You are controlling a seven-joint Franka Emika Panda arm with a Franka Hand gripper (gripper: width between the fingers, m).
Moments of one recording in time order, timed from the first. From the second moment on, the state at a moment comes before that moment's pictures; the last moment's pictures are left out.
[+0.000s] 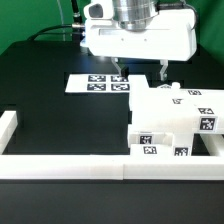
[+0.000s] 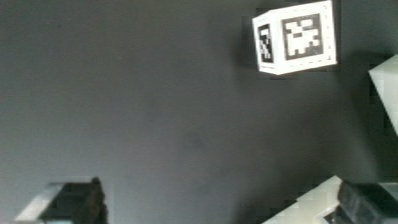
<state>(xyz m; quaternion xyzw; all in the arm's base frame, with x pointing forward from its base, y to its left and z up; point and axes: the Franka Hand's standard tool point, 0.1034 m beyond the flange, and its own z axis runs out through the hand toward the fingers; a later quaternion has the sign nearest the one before) 0.519 0.031 0.087 -0.96 0.28 0.04 0.07</state>
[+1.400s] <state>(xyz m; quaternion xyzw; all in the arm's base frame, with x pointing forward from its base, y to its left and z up) 0.512 0.084 0.067 -0.98 0.20 0.04 0.00</state>
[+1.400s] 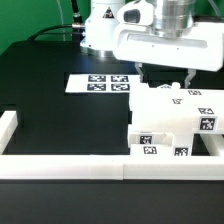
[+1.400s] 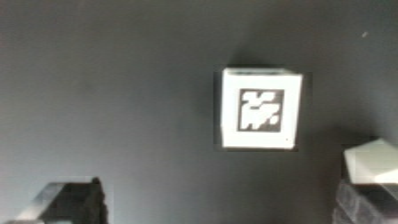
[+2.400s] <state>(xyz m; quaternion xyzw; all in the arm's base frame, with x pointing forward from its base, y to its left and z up) 0.505 0.084 0.050 -0.97 0.26 -0.01 -0.01</state>
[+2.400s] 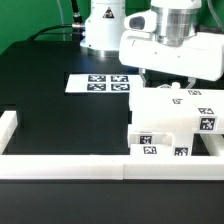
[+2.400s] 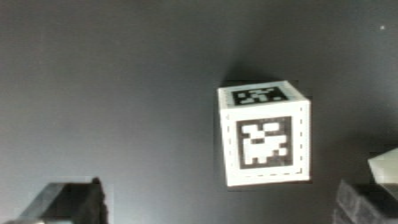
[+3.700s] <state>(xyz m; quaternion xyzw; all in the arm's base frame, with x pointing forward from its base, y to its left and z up) 0.499 0.090 0.040 -0.97 0.26 -0.02 -0.01</state>
